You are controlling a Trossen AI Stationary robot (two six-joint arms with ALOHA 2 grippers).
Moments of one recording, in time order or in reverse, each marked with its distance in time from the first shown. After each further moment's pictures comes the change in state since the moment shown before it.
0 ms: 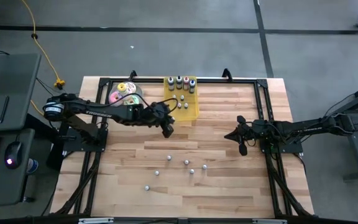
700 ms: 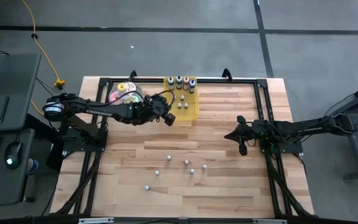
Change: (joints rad) left arm 0.033 0.001 0.000 0.045 -0.314 -0.081; right arm 0.000 0.000 0.000 0.000 0.000 0.000
